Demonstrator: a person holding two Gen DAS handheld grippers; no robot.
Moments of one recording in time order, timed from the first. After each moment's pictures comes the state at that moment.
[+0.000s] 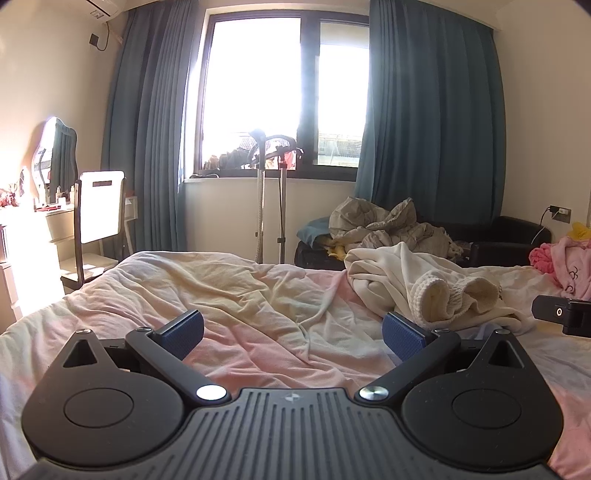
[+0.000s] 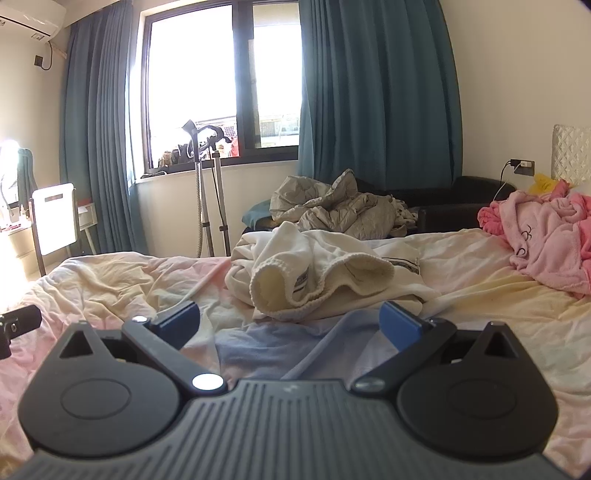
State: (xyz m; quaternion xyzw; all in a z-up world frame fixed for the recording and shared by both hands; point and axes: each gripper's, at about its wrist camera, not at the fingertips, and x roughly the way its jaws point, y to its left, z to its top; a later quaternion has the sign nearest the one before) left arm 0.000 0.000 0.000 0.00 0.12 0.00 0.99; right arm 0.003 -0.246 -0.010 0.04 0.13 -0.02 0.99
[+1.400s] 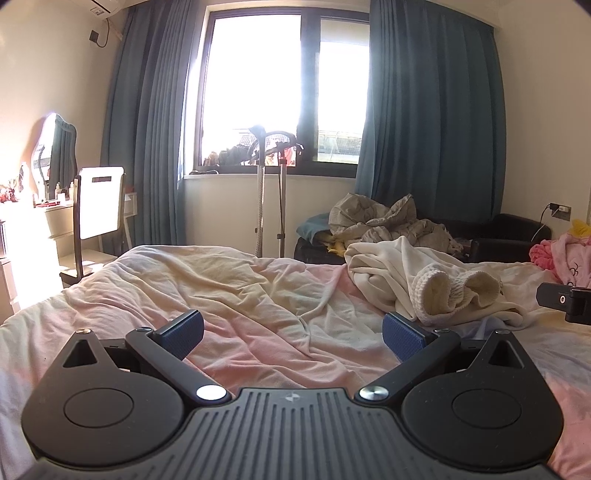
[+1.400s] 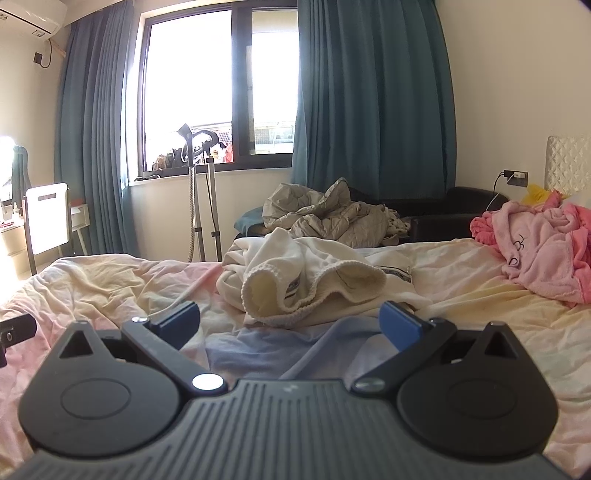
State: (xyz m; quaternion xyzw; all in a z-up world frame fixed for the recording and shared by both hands) left arm 0.002 0.003 -0.008 0.00 0.13 0.00 0.99; right arm 0.001 -0.237 -0.017 0.03 0.11 -0.04 0.99
